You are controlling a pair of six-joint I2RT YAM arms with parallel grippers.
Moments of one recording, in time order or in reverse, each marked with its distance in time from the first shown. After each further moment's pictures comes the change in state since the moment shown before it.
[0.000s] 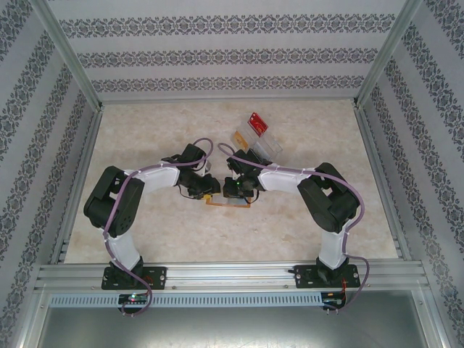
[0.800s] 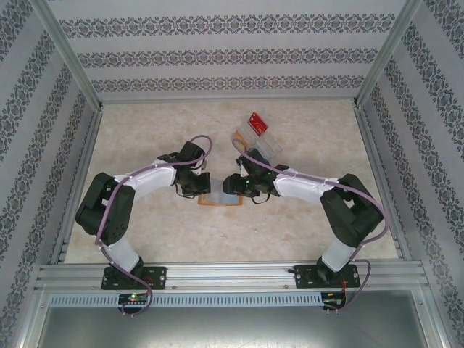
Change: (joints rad) left arm -0.011 -0.102 0.024 -0.159 -0.205 0.089; right arm -0.041 -0.218 -0.155 0.112 -0.044 0.056
